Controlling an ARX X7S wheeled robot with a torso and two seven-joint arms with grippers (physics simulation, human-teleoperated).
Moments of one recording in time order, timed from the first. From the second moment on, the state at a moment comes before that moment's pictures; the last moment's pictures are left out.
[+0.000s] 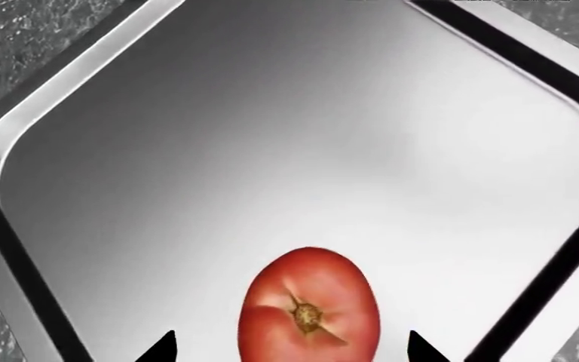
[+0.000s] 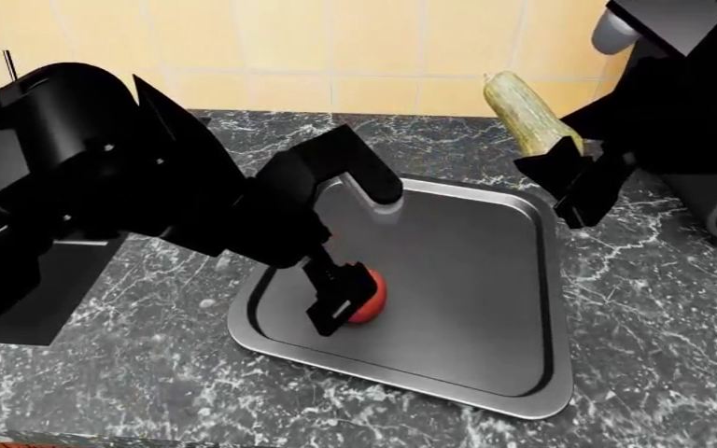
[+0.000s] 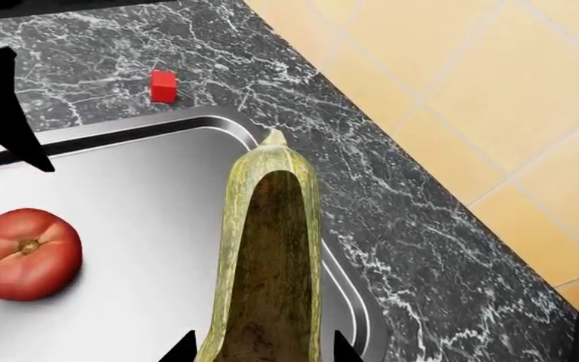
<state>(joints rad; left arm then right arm) -1.72 -0.42 1.32 -0.16 -1.40 -1.21 0.14 1.78 0.86 -0.98 -0.09 1.13 1.31 -0.28</state>
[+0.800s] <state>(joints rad) -1.82 -0.66 1.16 0.12 -1.64 -1.24 -0.05 1.80 0.65 -1.16 0.19 0.95 1.21 -0.42</state>
